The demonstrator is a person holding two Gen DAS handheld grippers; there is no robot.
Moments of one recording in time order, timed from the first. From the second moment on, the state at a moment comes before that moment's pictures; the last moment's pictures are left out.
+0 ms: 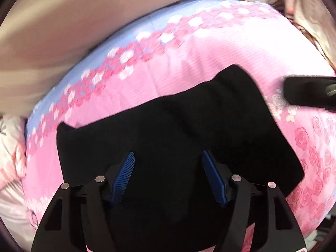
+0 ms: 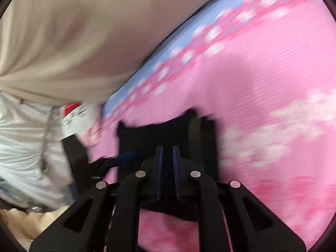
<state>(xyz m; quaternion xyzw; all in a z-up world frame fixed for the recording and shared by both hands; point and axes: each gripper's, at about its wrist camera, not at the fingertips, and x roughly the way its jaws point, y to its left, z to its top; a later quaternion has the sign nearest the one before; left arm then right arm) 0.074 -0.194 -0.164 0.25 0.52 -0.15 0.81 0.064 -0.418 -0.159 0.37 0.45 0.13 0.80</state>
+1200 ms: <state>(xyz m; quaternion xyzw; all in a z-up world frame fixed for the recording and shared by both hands) 0.063 -0.199 -0.167 0.25 0.52 -0.14 0.81 0.136 -0.355 -0.201 0.21 0.55 0.28 0.76</state>
